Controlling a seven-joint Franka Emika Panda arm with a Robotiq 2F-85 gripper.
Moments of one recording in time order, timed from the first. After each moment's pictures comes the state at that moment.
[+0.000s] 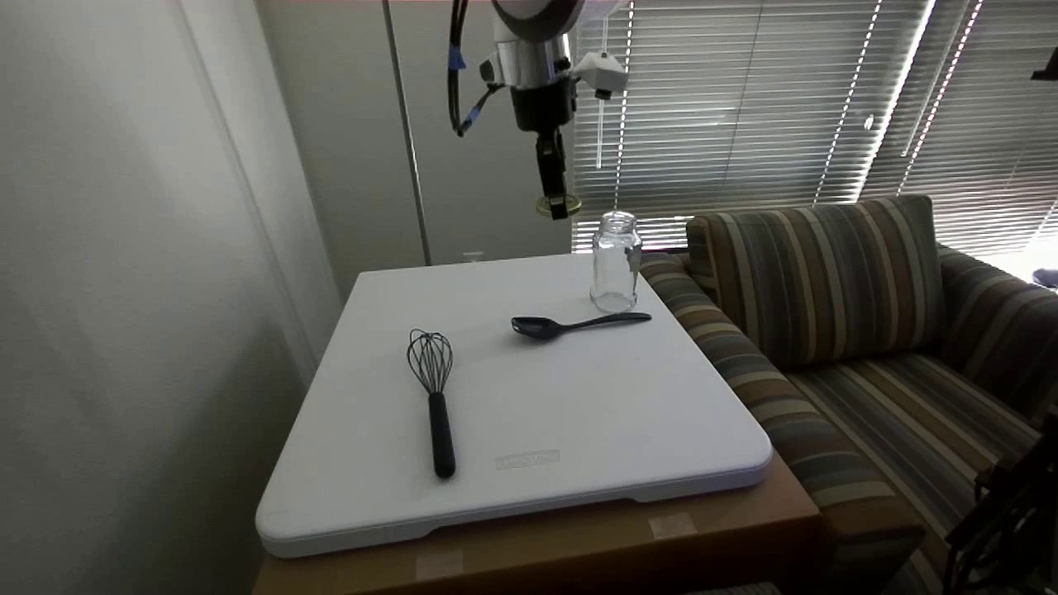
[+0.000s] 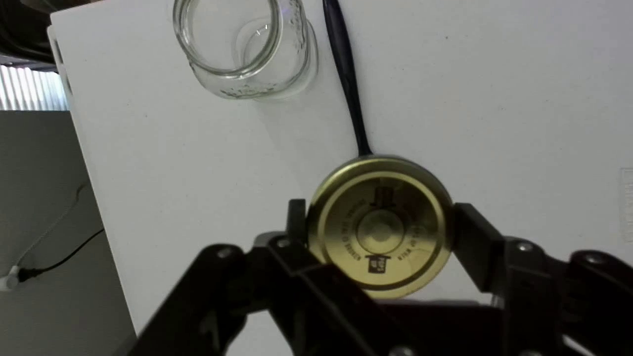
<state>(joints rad) 0.05 0.89 0.08 -1.10 -0.25 1.93 -0.60</state>
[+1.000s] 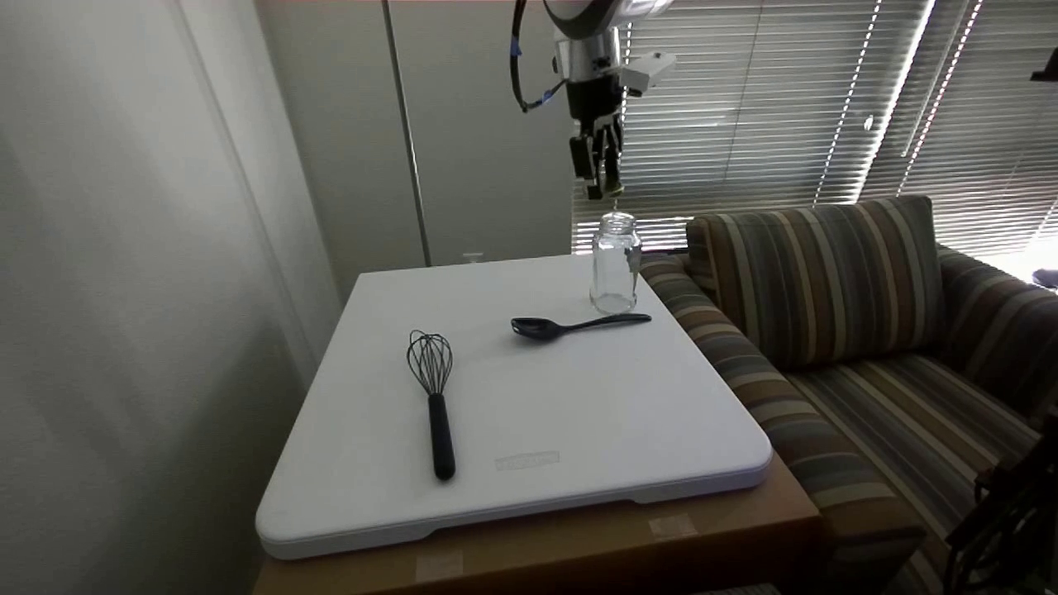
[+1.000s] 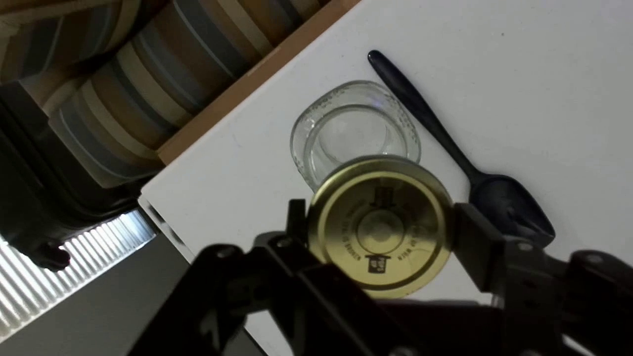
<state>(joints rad) -0.05 1.00 0.00 -0.90 -0.16 1.82 -0.32</state>
